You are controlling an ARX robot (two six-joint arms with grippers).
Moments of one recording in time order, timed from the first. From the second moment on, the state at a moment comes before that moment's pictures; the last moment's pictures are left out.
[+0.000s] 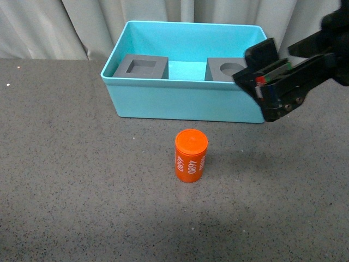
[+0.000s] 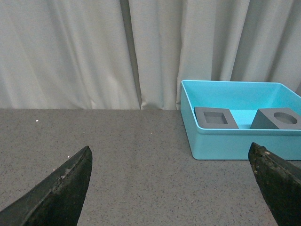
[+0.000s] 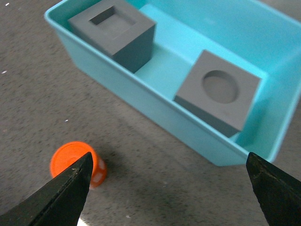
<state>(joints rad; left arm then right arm) 0.00 0.00 0.02 0.00 0.00 0.00 0.36 1.55 0.73 0.22 -0.15 -0.25</state>
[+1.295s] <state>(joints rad) 0.00 0.00 0.02 0.00 0.00 0.00 0.56 2.11 1.21 -0.26 -0.13 -0.27</state>
